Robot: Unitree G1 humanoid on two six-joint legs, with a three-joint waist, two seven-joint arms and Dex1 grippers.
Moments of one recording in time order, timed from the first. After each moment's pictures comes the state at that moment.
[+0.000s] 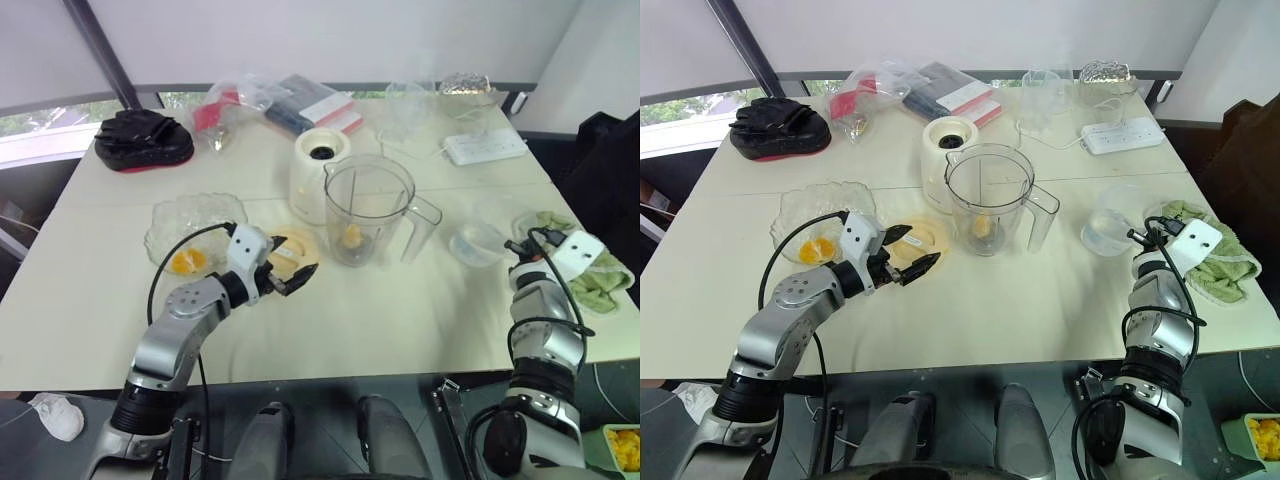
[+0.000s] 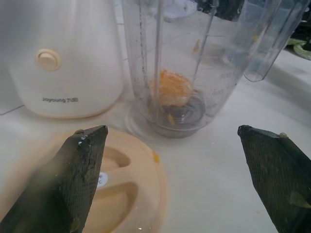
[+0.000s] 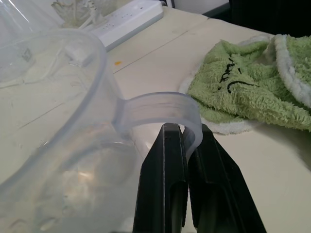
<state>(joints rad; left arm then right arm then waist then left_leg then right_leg) -0.25 0.38 -0.09 -0.24 -0.33 0.46 -0.58 -0.42 -0.27 -0.59 0.37 0.32 0.21 0.02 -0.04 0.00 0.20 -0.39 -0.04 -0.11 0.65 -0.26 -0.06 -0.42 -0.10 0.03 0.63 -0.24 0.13</state>
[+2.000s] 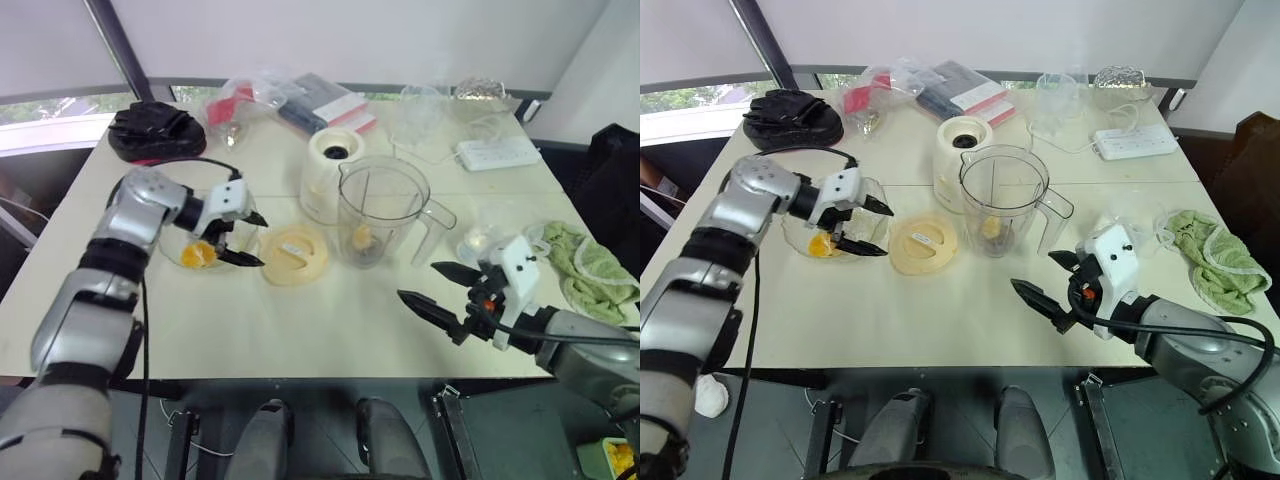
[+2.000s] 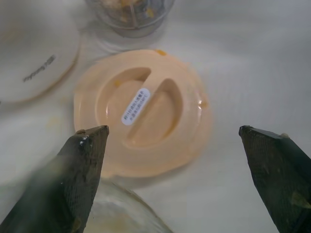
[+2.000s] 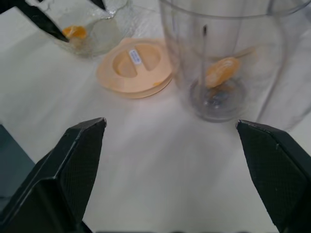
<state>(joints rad) -1.09 0.60 -0.36 0.96 0.02 -0.20 -1.51 0.06 -0.76 -0.32 -0.82 1.00 0.97 0.27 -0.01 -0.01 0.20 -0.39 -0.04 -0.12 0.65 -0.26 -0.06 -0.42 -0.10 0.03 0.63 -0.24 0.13</state>
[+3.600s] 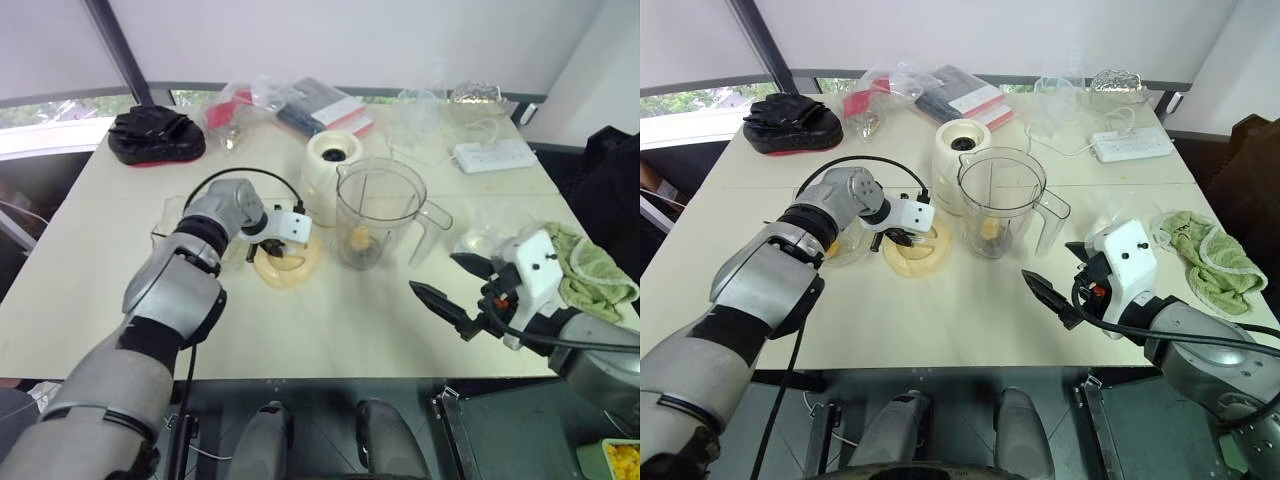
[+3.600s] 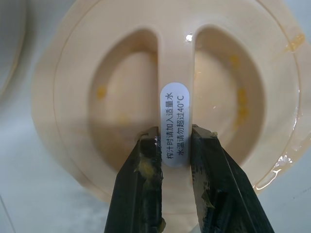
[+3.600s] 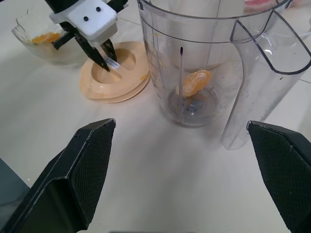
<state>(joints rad) -1.29 0.30 -0.53 1.36 0.57 -0.27 -1.13 0.08 -0.84 -0.39 -0.88 1.08 0.95 0.12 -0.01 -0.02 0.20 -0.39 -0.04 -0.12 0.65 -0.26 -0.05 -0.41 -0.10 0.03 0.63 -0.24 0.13</state>
